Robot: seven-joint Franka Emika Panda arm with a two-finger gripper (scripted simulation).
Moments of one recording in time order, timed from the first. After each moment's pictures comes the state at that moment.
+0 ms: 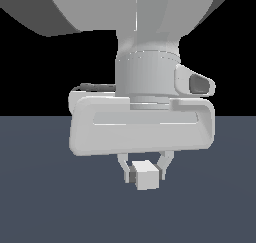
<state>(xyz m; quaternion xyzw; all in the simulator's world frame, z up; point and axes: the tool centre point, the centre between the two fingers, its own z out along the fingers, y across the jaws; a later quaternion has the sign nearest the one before) -0.110 -0.024 0.013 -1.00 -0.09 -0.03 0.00</state>
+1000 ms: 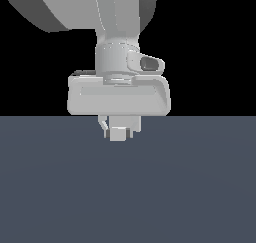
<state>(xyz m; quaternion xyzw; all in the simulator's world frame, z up) -0.036 0.019 0.062 -1.00 0.04 -0.03 0.00</state>
